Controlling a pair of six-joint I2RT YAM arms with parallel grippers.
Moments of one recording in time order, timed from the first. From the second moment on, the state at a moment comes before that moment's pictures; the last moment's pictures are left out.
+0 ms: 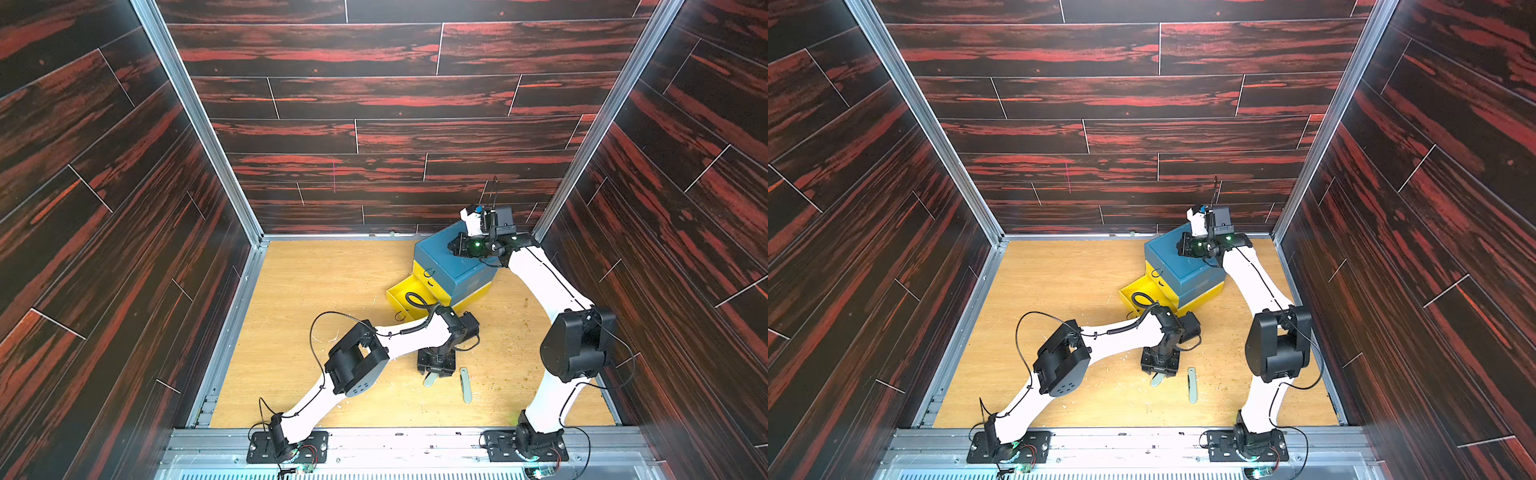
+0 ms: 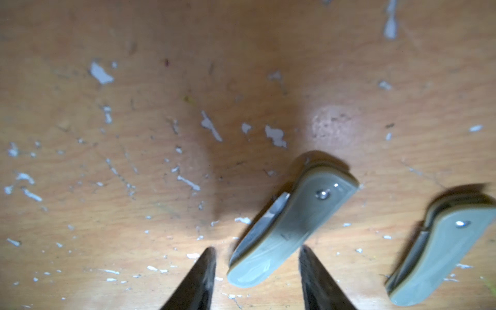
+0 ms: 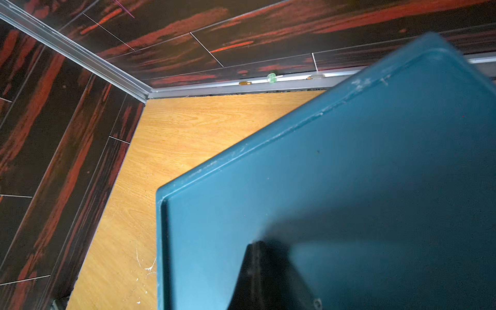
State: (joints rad) left arm -1.07 2.34 1.95 -1.26 0.13 -0.90; right arm 0.23 1.85 1.70 -0.60 -0.41 0.26
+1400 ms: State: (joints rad) left arm -1.08 2.42 2.05 -1.30 0.15 -0.79; right arm 0.23 1.86 1.71 -0.61 -0.41 0.26
